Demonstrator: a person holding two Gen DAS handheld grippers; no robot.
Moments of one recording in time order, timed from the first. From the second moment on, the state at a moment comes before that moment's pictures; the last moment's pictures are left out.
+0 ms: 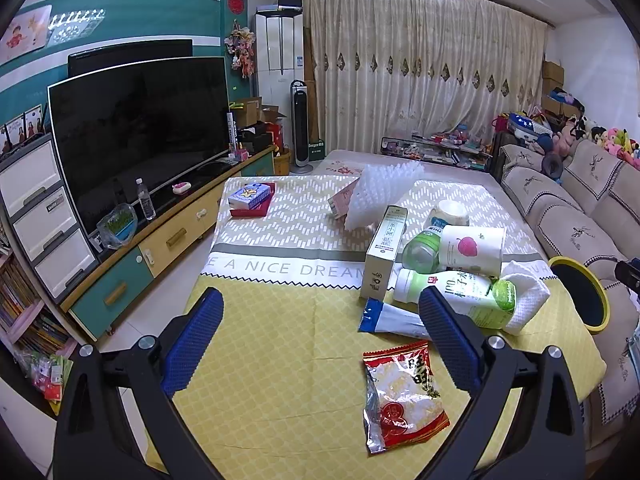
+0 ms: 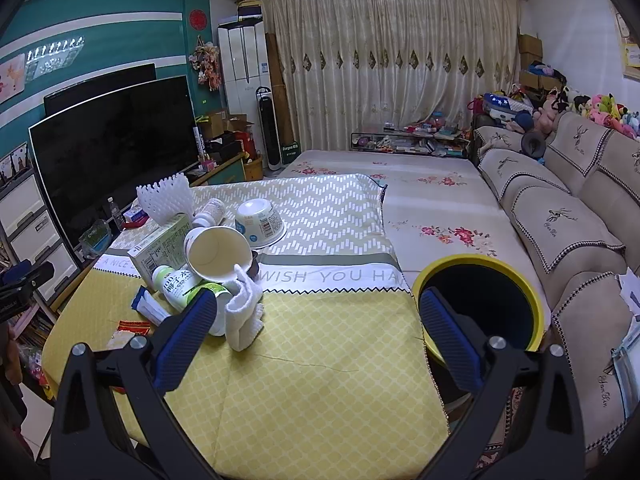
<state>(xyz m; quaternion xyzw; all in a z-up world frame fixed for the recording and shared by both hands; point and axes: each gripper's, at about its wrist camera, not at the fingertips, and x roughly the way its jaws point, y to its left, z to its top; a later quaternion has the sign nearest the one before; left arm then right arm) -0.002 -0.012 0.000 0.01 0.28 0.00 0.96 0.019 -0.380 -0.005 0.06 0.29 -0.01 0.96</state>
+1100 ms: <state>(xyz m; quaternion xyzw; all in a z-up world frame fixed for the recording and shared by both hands) 0.001 -0.013 -0.002 0.01 0.29 0.00 0.96 0.021 -0.378 -0.013 0.06 0.29 -0.01 0.95</state>
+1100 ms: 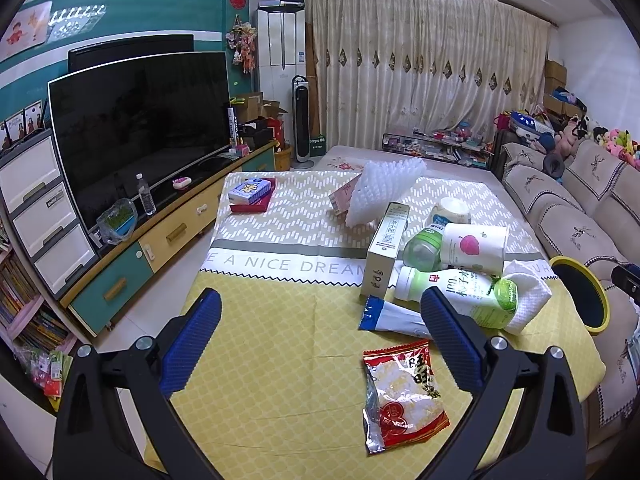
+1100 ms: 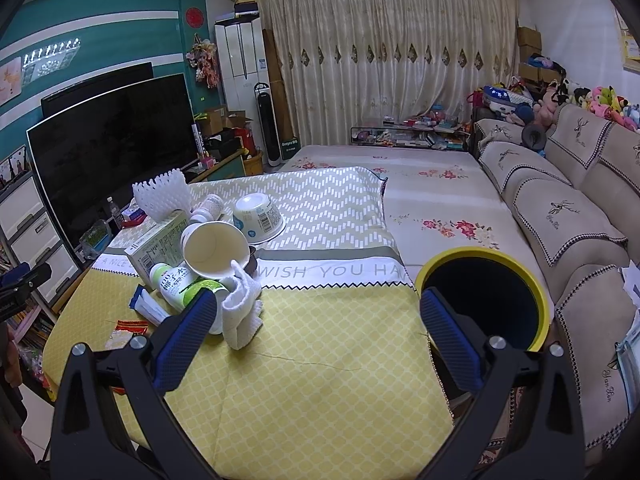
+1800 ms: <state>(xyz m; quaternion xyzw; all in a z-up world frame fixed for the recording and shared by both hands) 0.004 -0.015 -0.002 0.01 0.30 0.00 0.95 0.024 -0.380 -0.020 0.06 0.30 -0.01 0.95</state>
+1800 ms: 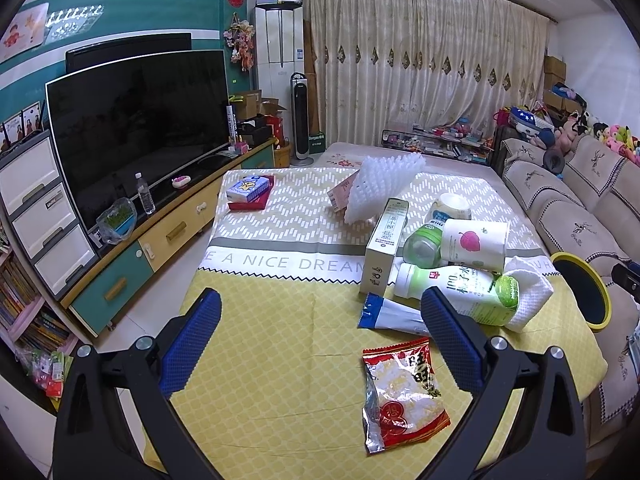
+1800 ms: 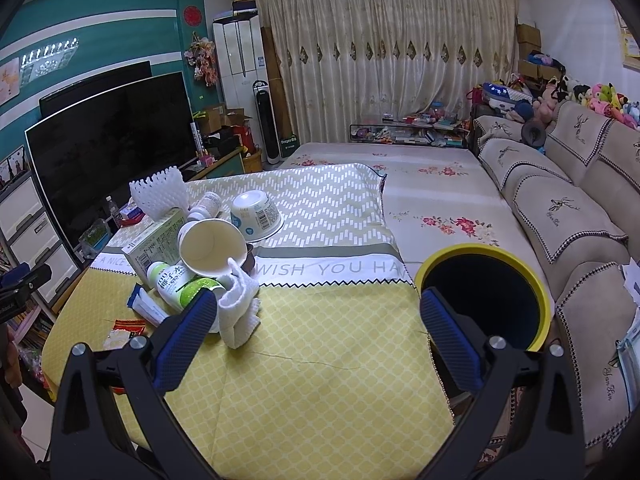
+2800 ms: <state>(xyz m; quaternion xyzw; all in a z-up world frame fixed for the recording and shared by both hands) 0.073 0.007 0.001 0.01 0.28 0.03 0.96 0.090 -0.373 -0.025 0.07 0.32 0.06 0.94</state>
